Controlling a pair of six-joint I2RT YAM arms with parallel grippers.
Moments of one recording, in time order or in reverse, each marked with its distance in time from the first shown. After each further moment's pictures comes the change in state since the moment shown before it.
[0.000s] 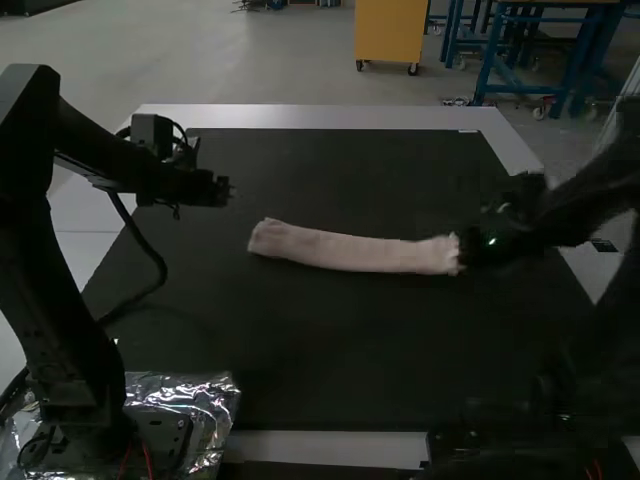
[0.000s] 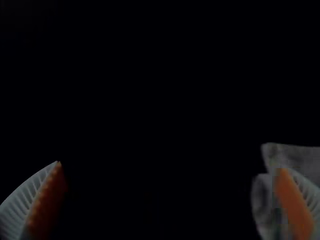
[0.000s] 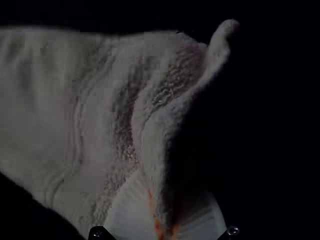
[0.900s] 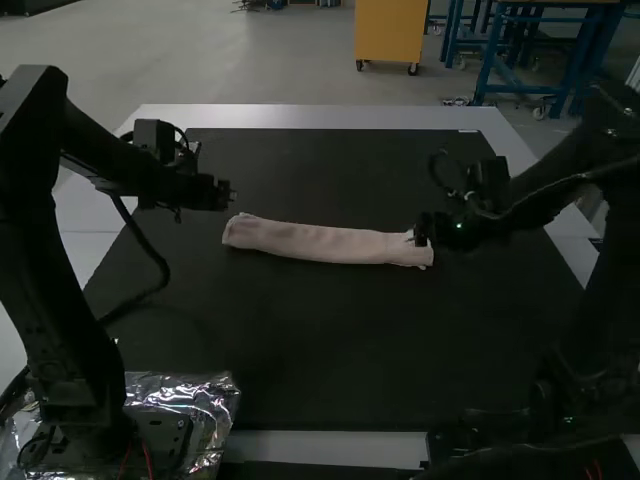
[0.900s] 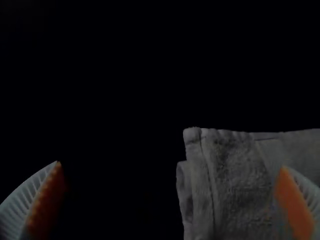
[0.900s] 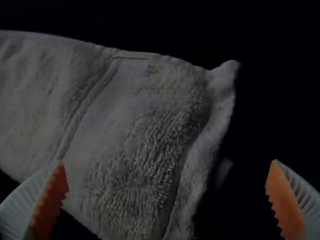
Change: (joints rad) left arm 0.010 0.029 0.000 0.000 0.001 -0.019; right arm 0.206 0.179 0.119 0.104 0.107 0.043
